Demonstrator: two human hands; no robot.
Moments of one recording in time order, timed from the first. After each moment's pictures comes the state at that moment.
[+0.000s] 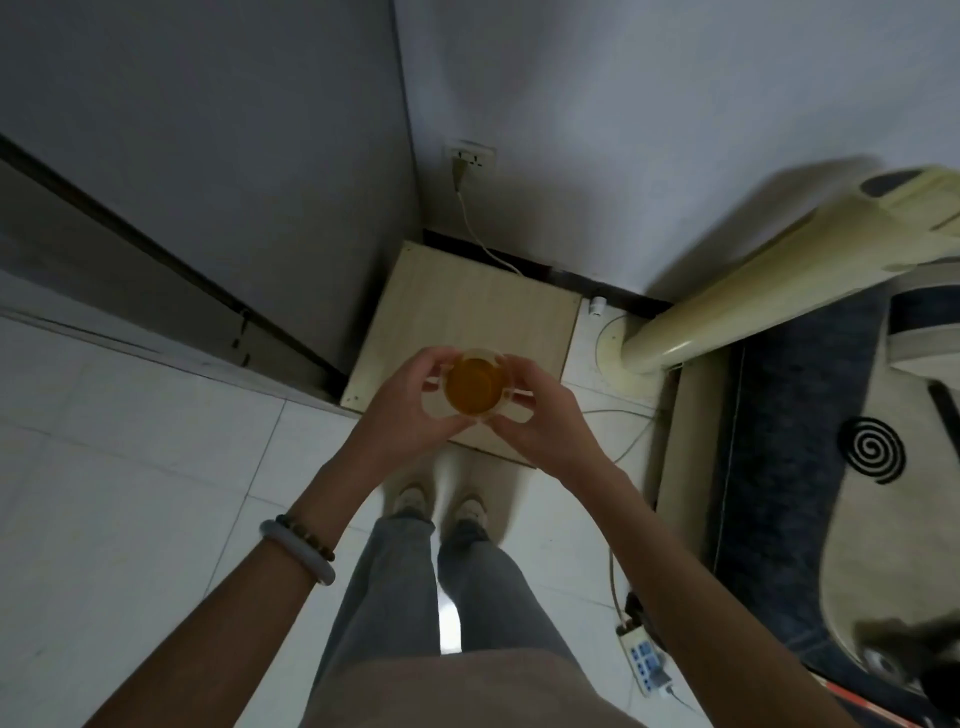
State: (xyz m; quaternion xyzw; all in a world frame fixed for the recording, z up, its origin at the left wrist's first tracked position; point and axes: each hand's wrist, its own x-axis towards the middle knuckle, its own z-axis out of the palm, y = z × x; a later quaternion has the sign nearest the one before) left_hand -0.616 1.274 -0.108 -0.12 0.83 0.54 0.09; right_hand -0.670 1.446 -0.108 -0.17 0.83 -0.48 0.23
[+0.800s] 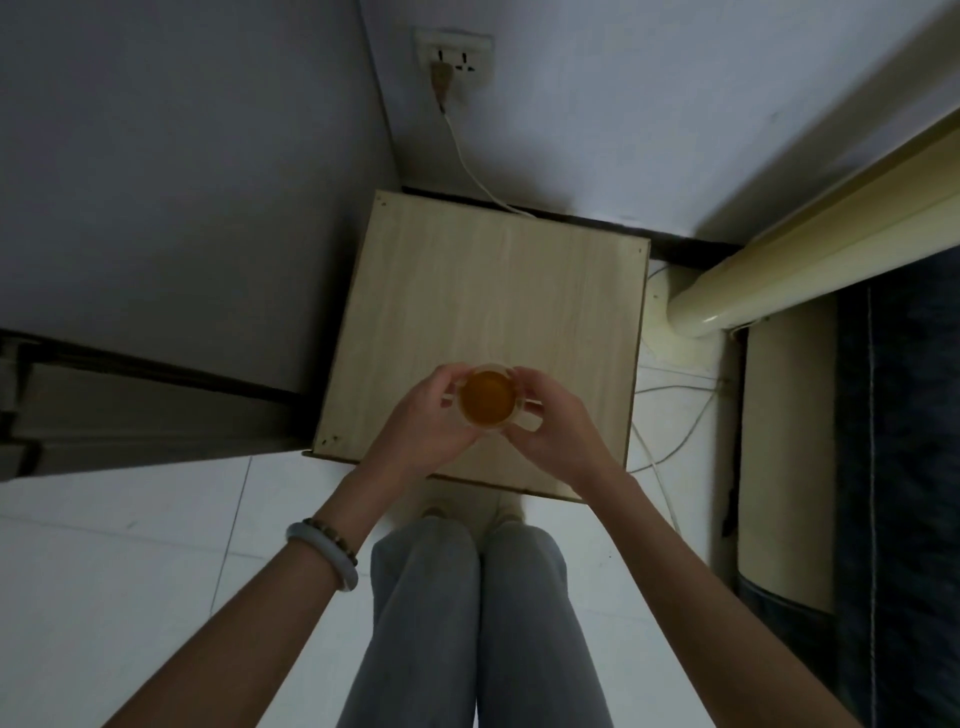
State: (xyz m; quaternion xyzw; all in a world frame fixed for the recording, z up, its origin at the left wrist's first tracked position) left_hand -0.671 1.232 -0.360 -0.14 0.82 0.53 0.19; right_hand -0.706 1.402 -0.366 -0.11 0.86 -0.44 0.24
